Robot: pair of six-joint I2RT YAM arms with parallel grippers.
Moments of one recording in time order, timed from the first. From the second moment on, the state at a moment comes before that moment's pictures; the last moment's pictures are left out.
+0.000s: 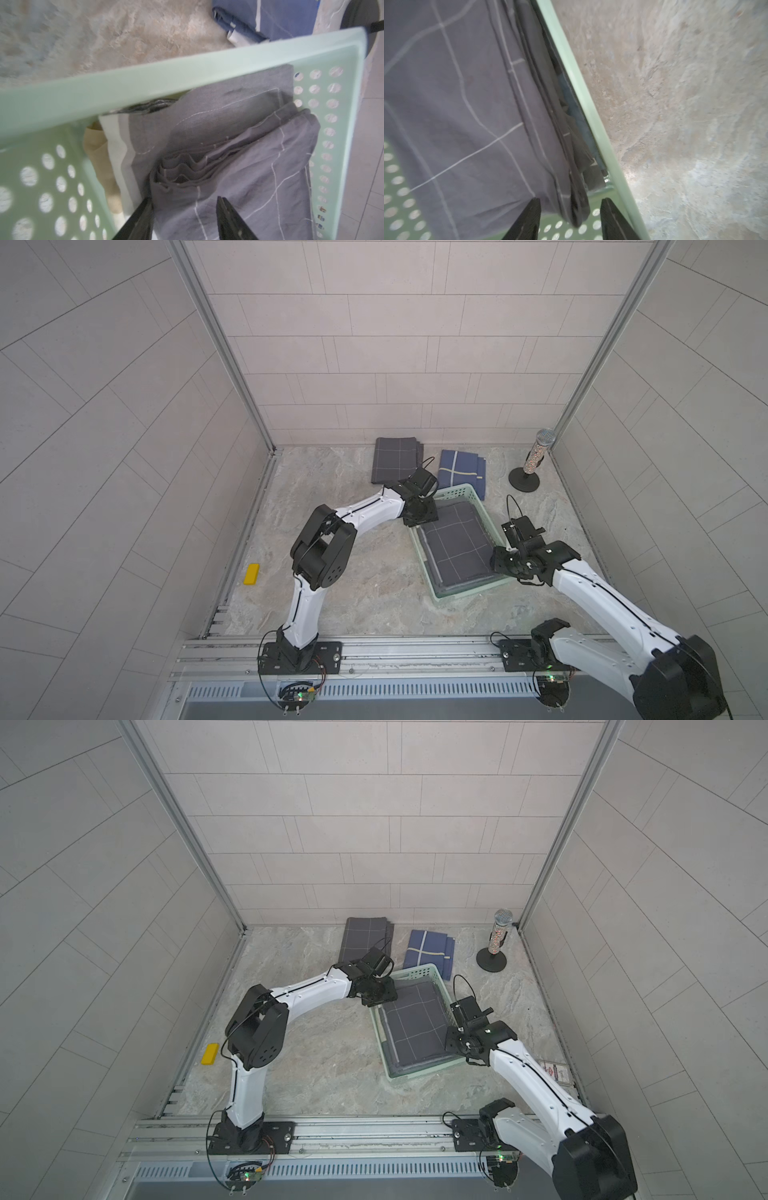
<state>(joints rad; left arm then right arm) -0.69 2.04 1.59 -0.59 0.15 -0.82 0.32 0.95 0.68 -0.84 0.04 0.56</state>
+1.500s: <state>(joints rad) -0.85 1.67 1.13 -0.55 0.06 -0.85 0.37 0.83 0.99 -0.99 -0.04 0.53</state>
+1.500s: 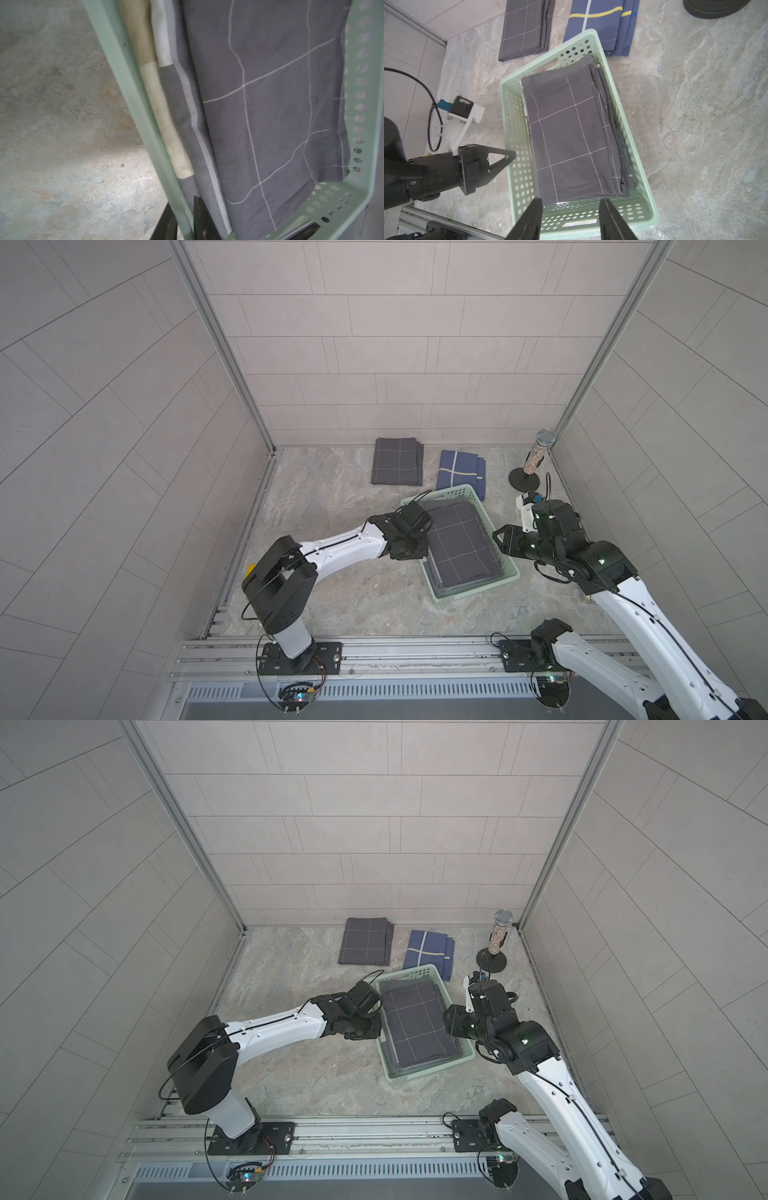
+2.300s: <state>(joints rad) -0.31 1.45 1.03 -0.98 -0.04 -0.41 0.37 0.86 0.84 -0.91 -0.12 0.61</state>
